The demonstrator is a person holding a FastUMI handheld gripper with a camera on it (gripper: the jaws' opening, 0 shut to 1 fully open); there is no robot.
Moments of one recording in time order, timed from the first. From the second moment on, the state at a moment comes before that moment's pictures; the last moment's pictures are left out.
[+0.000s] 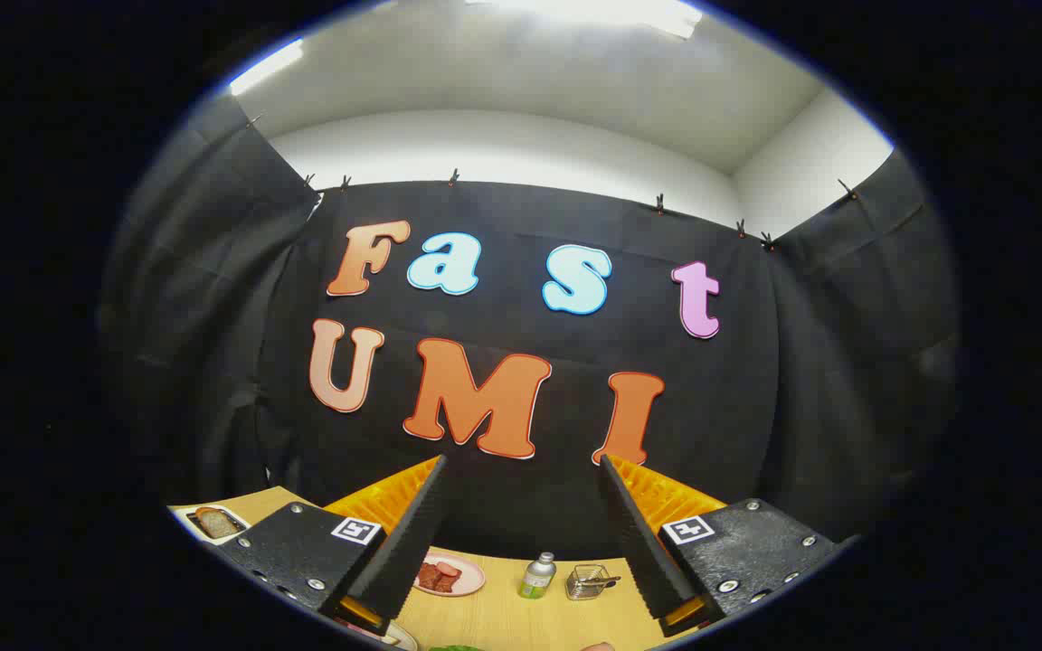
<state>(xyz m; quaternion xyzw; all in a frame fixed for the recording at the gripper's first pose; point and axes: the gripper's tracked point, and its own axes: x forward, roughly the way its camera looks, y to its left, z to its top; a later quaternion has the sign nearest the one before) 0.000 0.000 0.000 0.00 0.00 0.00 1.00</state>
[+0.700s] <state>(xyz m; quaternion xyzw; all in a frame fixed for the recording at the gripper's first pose) -0.004 0.016 -0.022 0.00 0.05 0.02 1.00</state>
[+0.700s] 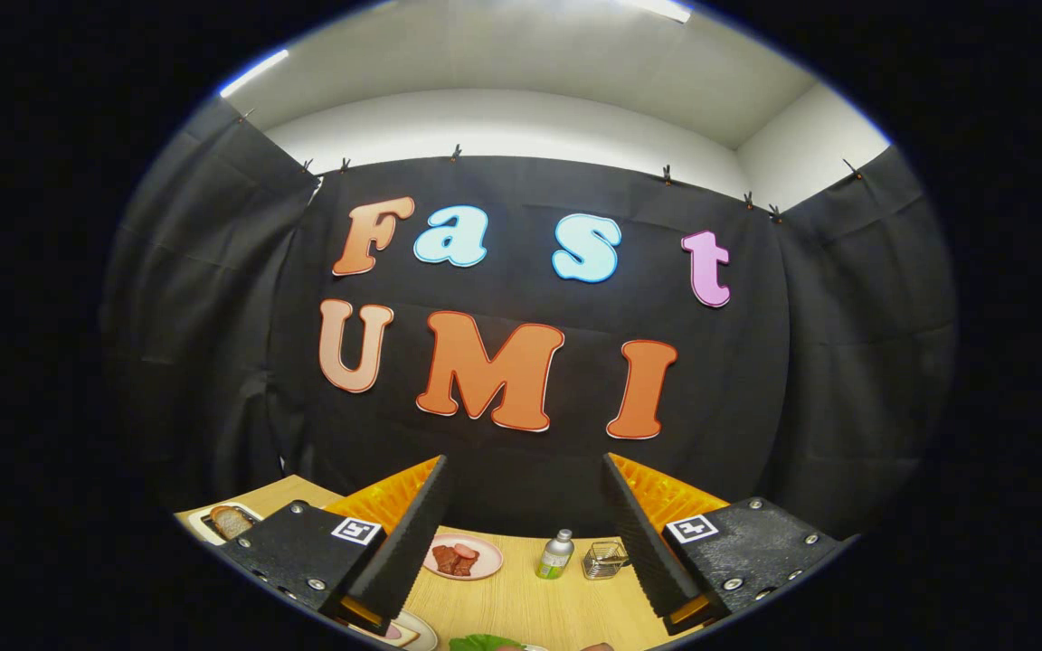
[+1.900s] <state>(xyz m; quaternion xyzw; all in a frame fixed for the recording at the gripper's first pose) -0.076 0.032 -0.325 0.05 0.44 0.06 0.90</state>
